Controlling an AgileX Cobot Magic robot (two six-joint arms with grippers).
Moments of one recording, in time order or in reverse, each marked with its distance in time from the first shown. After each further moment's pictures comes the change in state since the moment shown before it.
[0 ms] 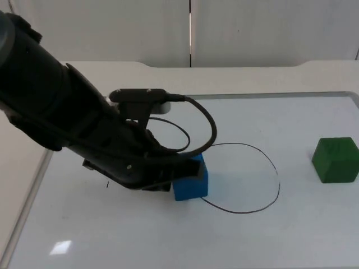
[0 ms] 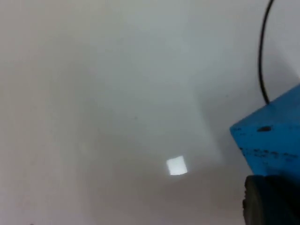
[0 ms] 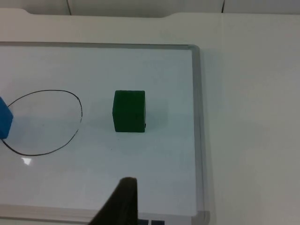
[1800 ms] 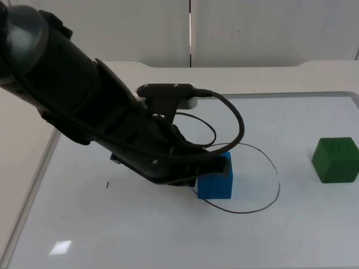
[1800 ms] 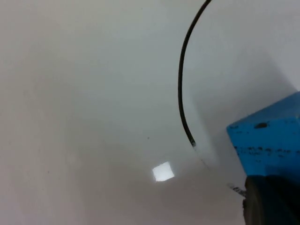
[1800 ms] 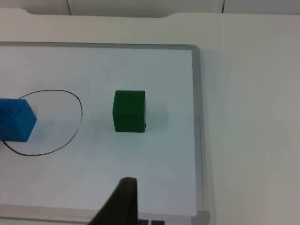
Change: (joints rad) right arm 0.000 0.000 0.000 0.000 0.000 0.000; left arm -0.050 0.044 -0.086 0.000 0.032 0.000
